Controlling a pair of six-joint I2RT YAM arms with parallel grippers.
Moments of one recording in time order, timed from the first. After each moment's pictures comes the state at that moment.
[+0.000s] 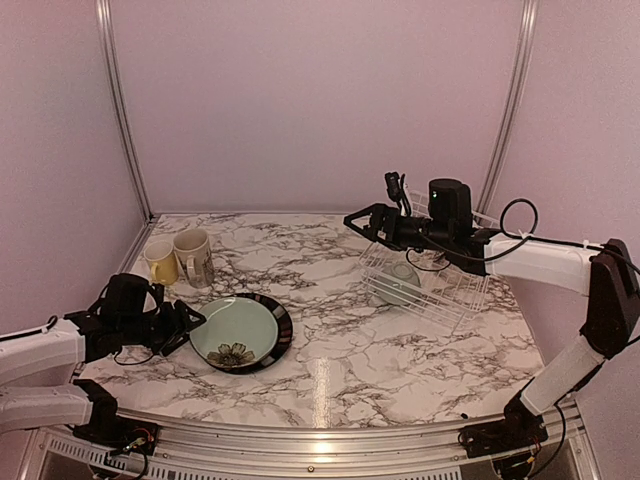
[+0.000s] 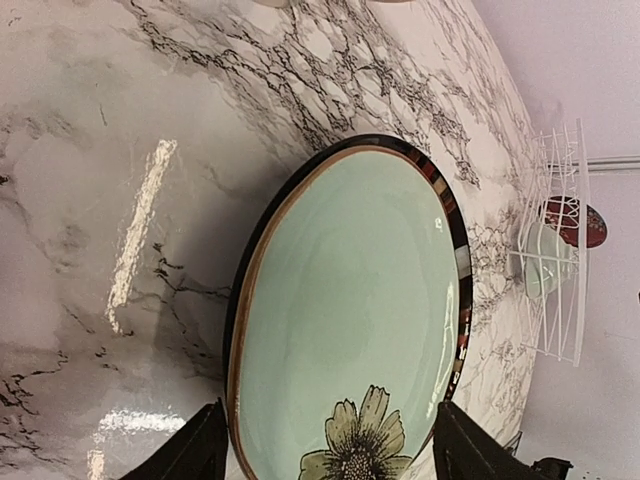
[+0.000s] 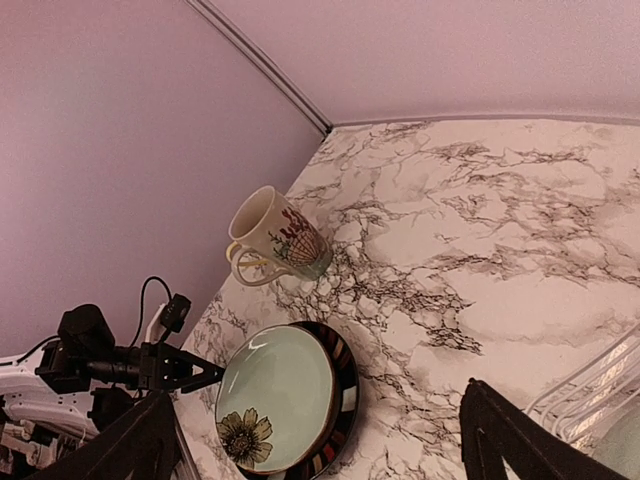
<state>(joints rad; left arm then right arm) -0.43 0.94 0.33 -0.13 0.22 -1.01 0.54 1.53 1.05 0.22 -0.50 0.59</state>
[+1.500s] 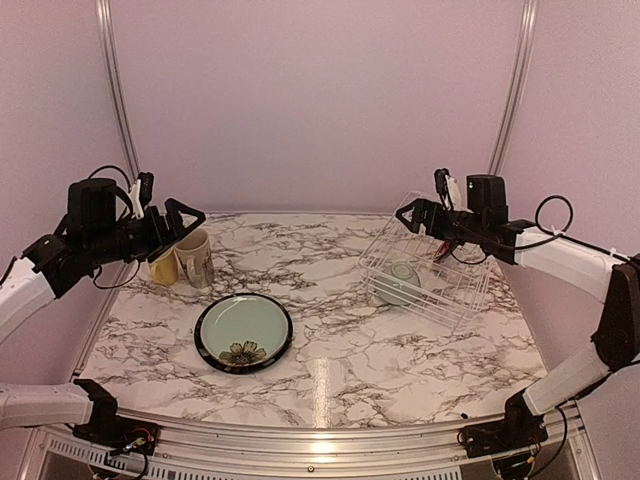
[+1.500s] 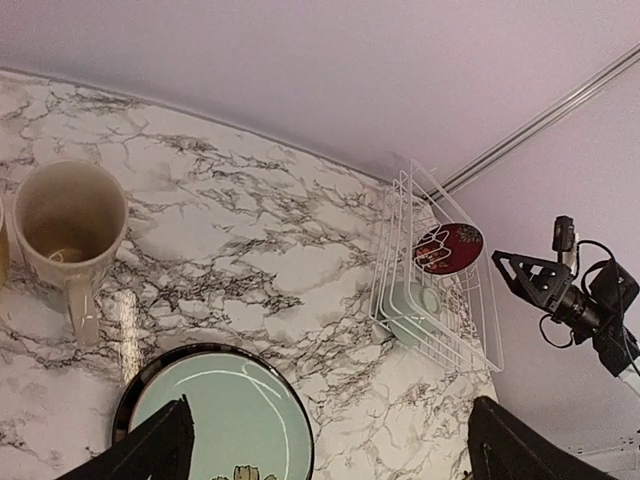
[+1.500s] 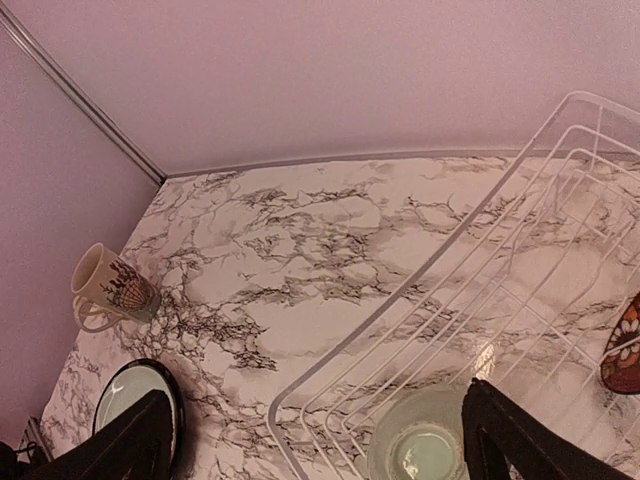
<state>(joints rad) -0.43 0.93 0.87 -0.36 0.19 -0.70 0.34 1.43 1.06 -0.02 -0.30 0.39</state>
